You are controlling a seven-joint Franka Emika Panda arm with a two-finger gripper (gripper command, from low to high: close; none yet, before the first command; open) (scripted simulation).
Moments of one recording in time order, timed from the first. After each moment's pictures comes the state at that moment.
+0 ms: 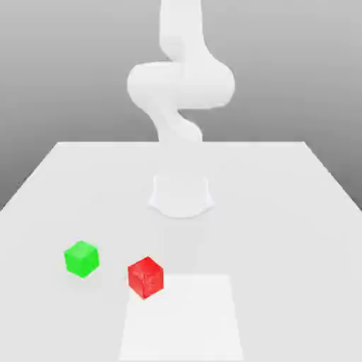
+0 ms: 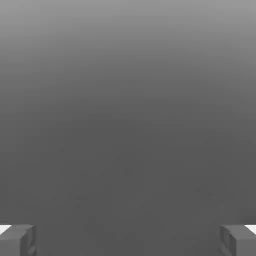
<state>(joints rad) -0.03 -0.73 0.01 -2.36 0.00 2.35 0.86</state>
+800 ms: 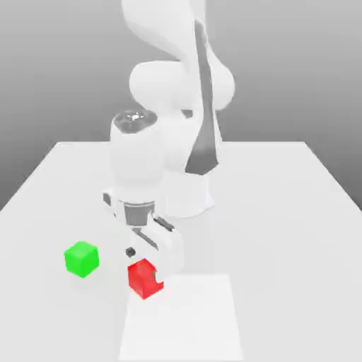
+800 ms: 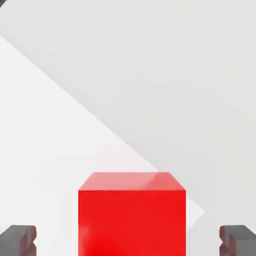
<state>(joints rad) -0.24 0.17 0.03 -2.87 -0.04 3.03 1.47</state>
